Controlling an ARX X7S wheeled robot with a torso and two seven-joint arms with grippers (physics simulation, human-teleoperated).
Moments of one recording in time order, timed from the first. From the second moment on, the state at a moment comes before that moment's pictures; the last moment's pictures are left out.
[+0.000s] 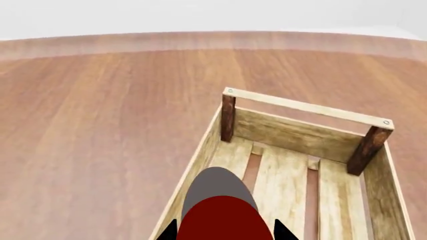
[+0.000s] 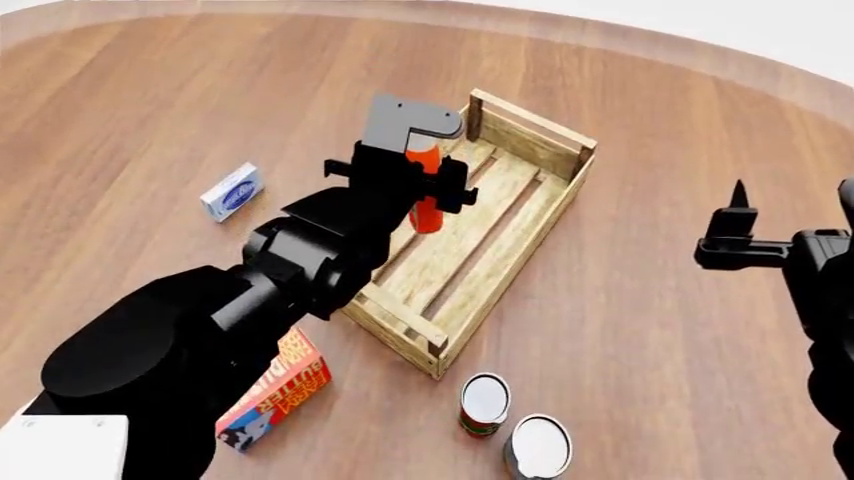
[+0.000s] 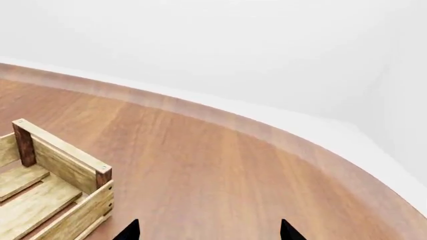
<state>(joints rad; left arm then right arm) -1.42 0.00 1.57 -1.06 -1.46 -0.02 -0.22 0.49 0.61 0.14 -0.34 0.46 0.78 0.19</state>
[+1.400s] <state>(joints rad) -1.34 0.00 1.56 -1.07 -1.41 -0.02 -0.24 0.46 0.57 0.10 -0.14 0.38 0.56 0.16</state>
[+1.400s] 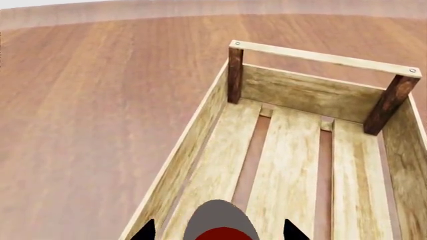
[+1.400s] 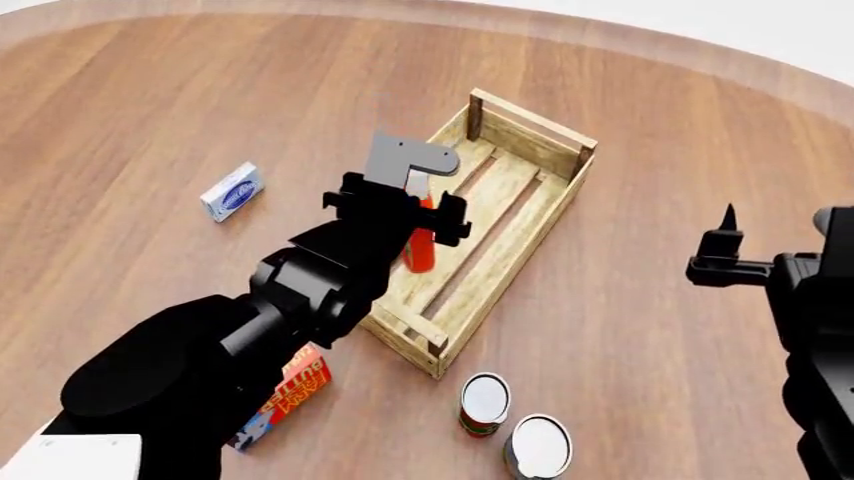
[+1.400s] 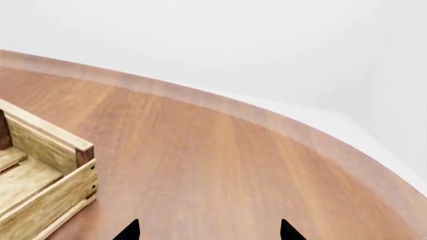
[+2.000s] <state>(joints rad) -1.34 0.00 1.55 -1.07 -1.41 -0.04 -0.25 0.45 0.56 0.09 -0.11 0.37 0.53 0.16</state>
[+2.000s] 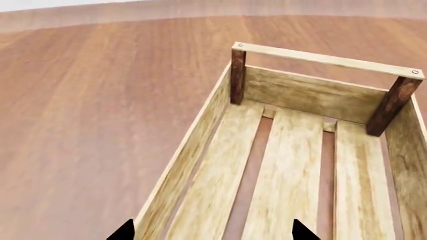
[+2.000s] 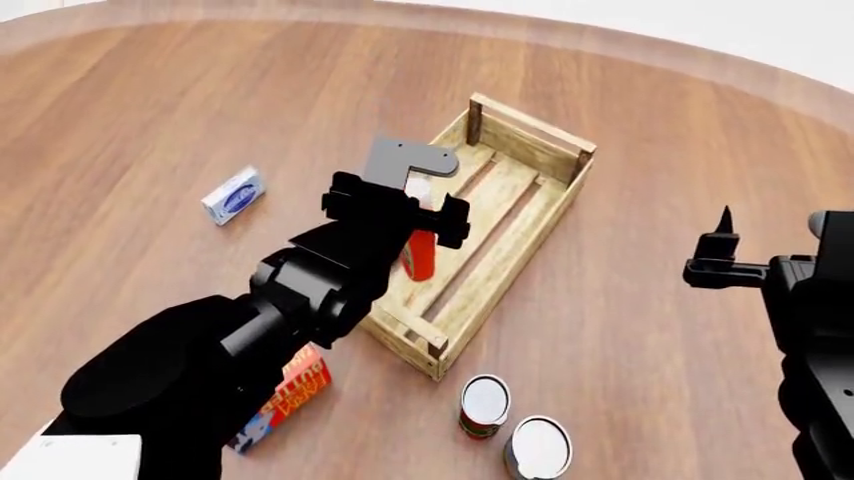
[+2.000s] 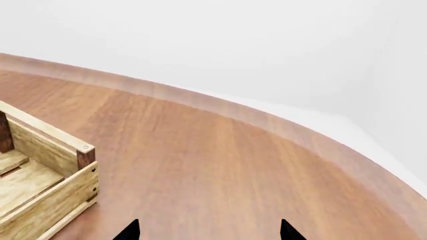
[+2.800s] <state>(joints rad) -1.34 0.00 1.55 -1.08 -1.38 -0.04 -0.21 0.30 0.55 0.15 -0.36 0.42 0.60 0.23</state>
